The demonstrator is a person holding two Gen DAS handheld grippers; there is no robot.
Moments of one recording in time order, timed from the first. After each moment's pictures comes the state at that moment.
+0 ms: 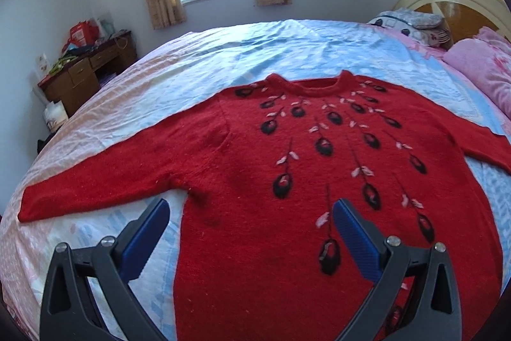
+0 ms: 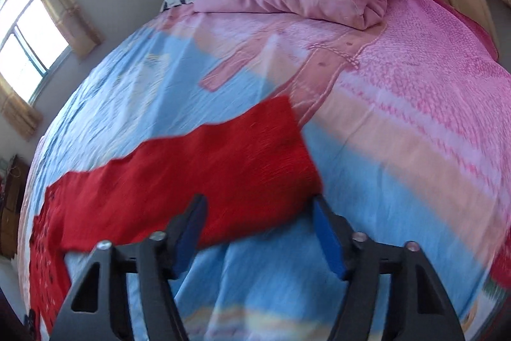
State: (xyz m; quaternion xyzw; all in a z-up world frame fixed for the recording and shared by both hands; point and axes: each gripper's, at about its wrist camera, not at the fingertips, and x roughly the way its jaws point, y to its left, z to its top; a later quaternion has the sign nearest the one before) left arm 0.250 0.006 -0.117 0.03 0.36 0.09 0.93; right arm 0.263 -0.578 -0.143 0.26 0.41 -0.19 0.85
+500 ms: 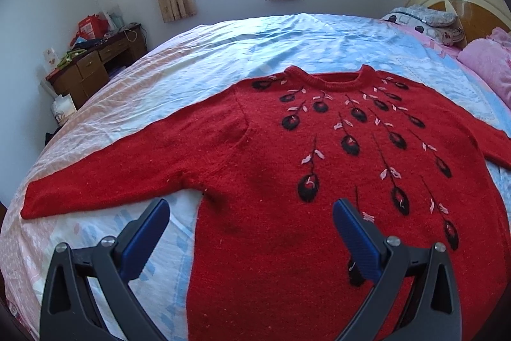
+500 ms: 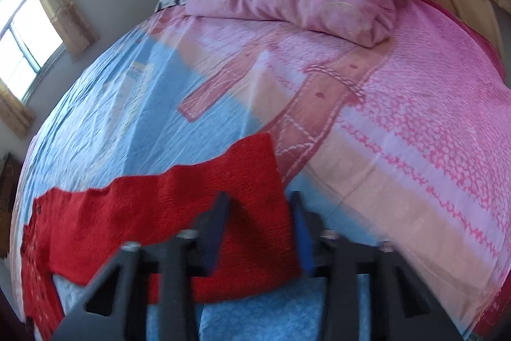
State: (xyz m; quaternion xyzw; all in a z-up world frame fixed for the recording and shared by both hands) left arm 0.262 0.019 -0.121 0.02 0.37 0.12 0.92; right arm 0.288 -0.600 -0.143 0.24 0.42 -0.19 0.86
